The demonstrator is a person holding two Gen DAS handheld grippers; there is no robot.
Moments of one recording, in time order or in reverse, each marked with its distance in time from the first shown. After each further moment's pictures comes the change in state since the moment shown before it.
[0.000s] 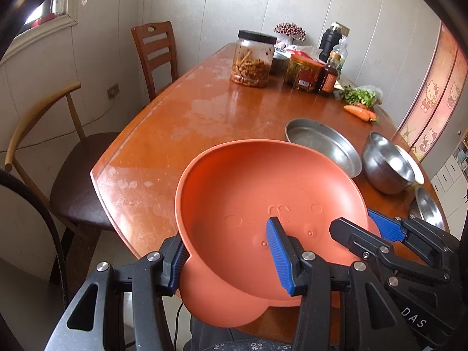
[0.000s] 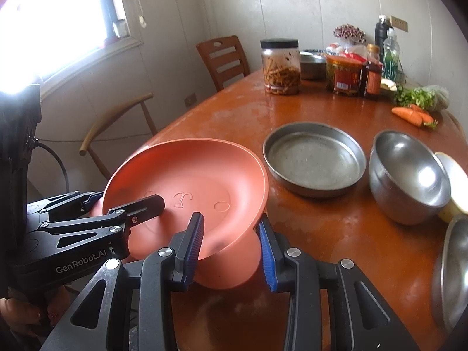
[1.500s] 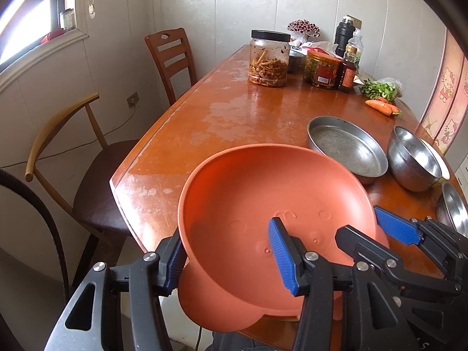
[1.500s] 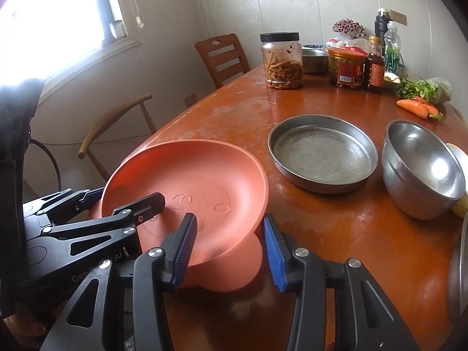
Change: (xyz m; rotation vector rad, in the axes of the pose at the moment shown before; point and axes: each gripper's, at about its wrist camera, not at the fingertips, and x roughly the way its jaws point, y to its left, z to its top) left arm 0.005 -0.002 0.001 0.029 -0.016 0.139; right arm 0.014 0.002 -0.003 0.020 -0.011 0.013
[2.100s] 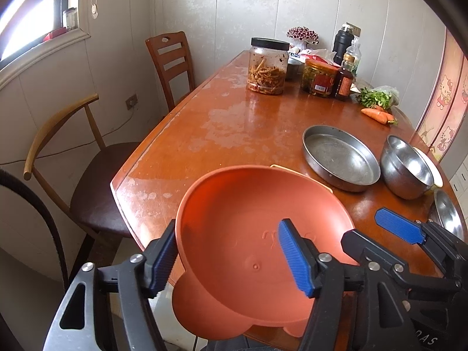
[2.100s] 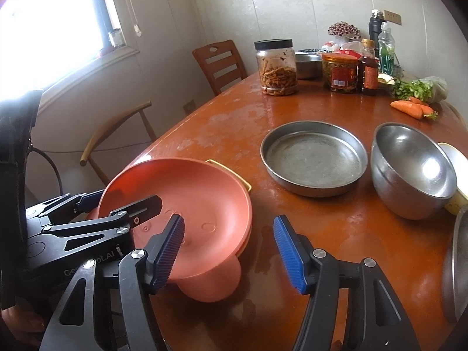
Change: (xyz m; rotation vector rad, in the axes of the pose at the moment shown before) left arm -0.012 0.002 0.002 -0.016 -0.027 -0.023; right arm -0.014 -0.006 0.000 0.023 -0.030 0.001
